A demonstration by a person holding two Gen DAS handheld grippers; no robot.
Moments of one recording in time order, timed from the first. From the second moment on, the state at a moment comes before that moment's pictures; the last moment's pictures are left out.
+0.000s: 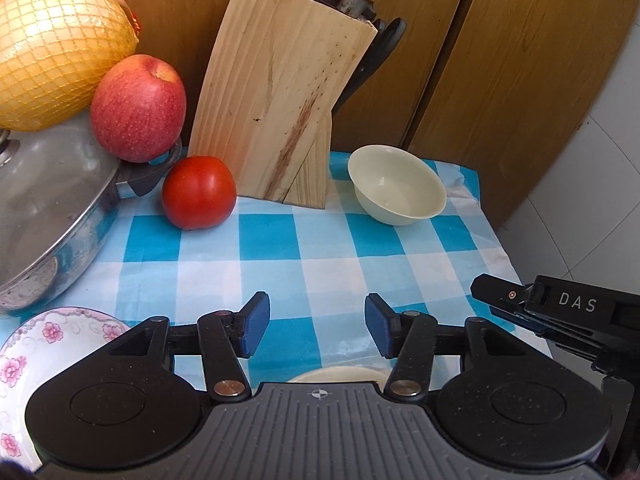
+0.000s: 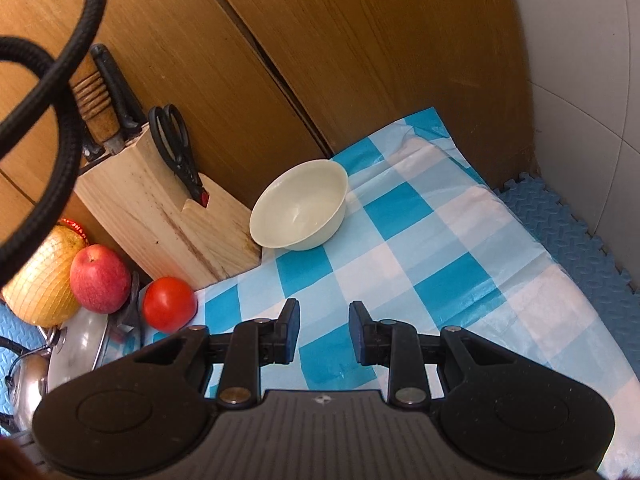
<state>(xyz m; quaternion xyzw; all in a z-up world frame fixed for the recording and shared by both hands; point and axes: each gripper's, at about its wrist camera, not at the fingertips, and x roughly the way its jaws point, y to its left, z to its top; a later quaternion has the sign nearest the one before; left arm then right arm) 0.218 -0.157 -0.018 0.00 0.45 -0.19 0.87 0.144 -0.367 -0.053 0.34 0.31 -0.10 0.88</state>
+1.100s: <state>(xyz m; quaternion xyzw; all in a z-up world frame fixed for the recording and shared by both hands) 0.285 -0.221 -0.031 -0.03 0.46 -0.20 0.86 0.213 -0.410 -0.060 0.34 0.30 -0.10 0.88</state>
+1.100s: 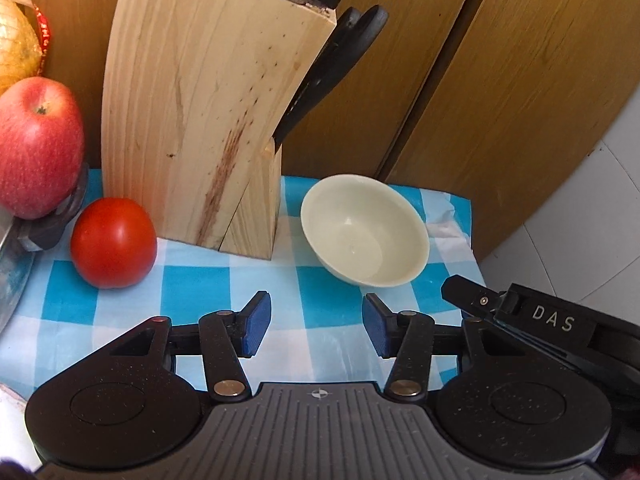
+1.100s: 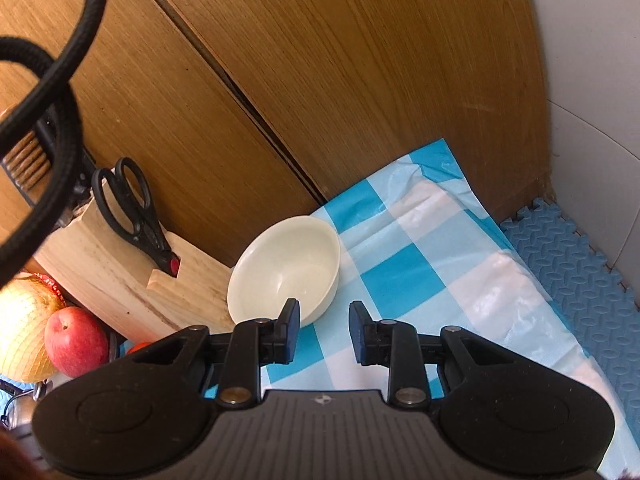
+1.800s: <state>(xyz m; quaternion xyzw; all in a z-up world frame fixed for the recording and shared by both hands) 0.337 -0.255 -0.069 -0.07 0.48 -0.16 0.86 0.262 -0.442 -0.095 0.39 0.30 -0.08 0.87</state>
